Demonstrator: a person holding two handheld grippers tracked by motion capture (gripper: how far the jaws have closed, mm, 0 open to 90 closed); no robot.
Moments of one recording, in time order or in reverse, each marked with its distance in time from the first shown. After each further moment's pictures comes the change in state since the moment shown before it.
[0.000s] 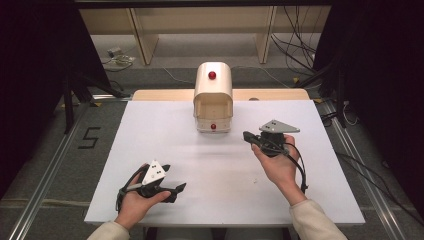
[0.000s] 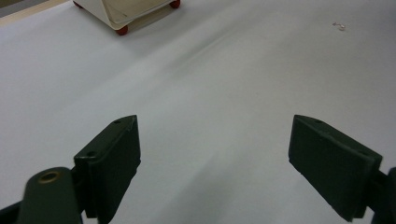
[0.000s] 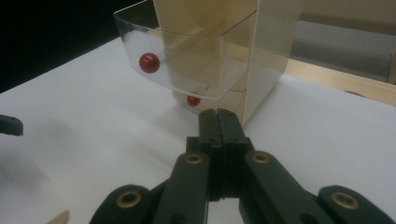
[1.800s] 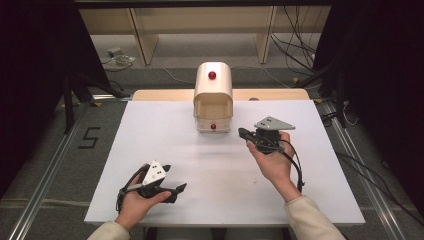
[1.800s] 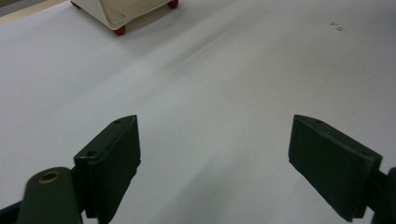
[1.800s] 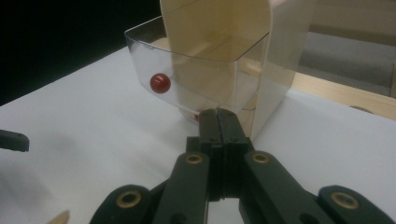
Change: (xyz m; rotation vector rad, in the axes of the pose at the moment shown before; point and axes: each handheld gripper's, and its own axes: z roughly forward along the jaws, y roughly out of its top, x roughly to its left) left arm -0.001 0.000 0.000 -0.003 -0.002 0.002; right arm 0.008 0.010 0.007 -0.028 0.009 -0.011
